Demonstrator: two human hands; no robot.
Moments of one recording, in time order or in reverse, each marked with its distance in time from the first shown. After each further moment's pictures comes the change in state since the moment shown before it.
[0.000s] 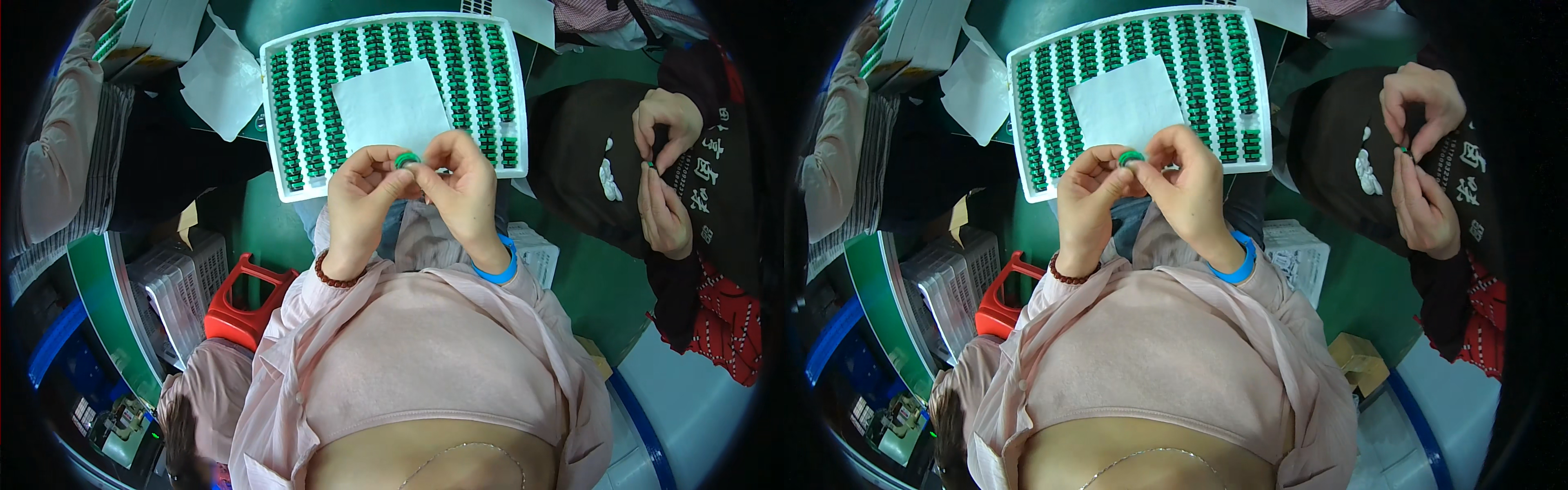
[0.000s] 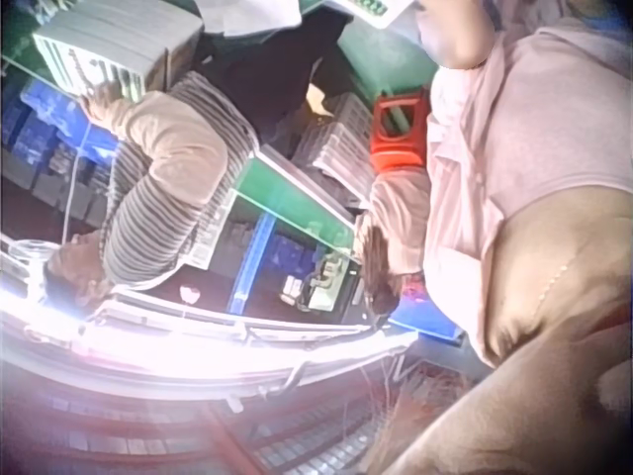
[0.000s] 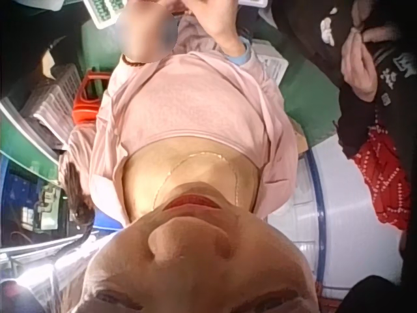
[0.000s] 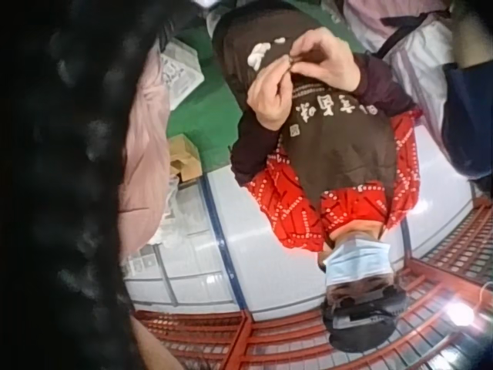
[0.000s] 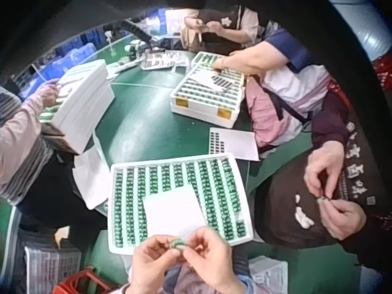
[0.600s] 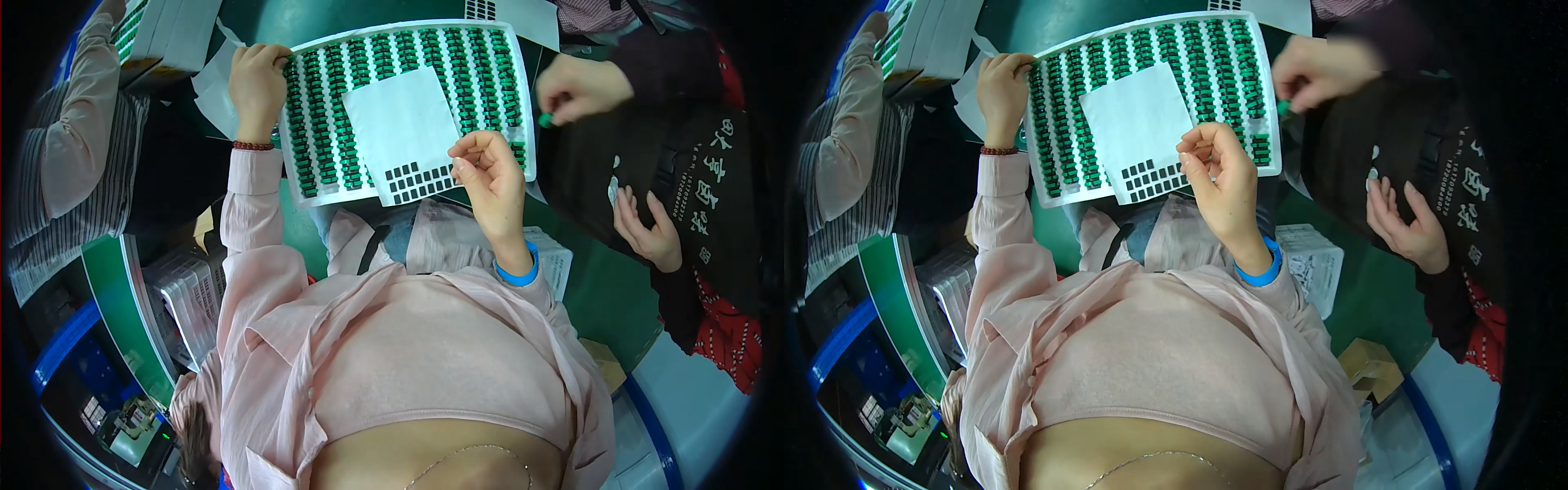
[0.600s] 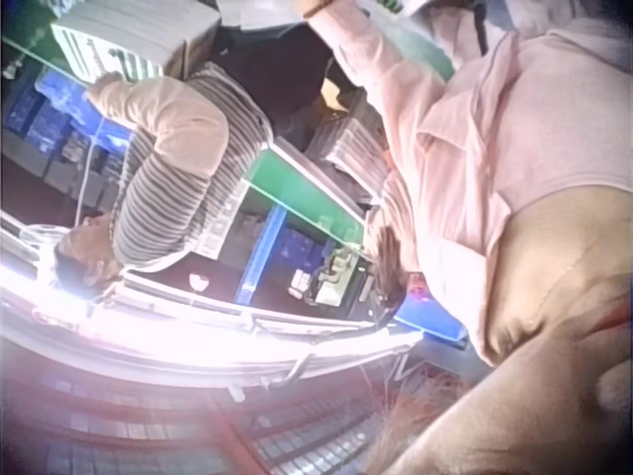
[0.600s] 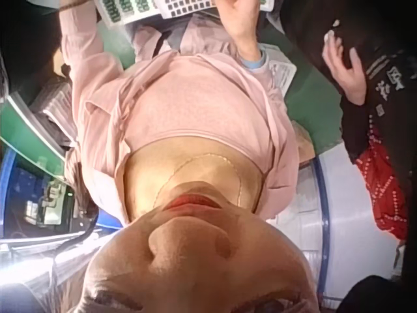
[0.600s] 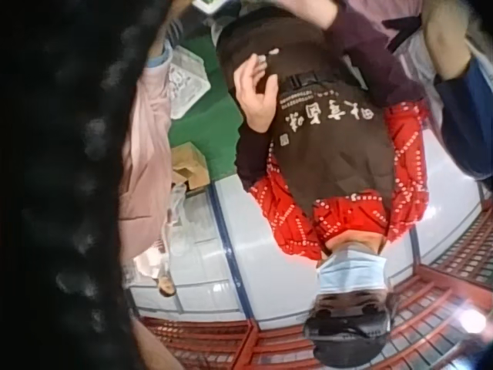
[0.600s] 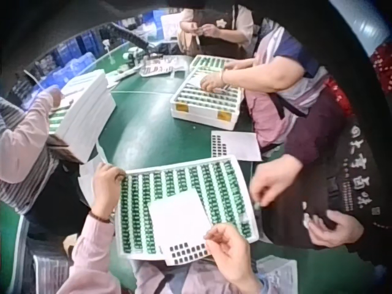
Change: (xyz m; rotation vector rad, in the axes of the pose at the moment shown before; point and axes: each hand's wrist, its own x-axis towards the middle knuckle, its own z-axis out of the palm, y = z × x) left_hand 0.178 0.090 -0.125 1.673 0.265 0.955; right_hand 0.000 0.003 -0.025 -0.006 0.081 -0.136
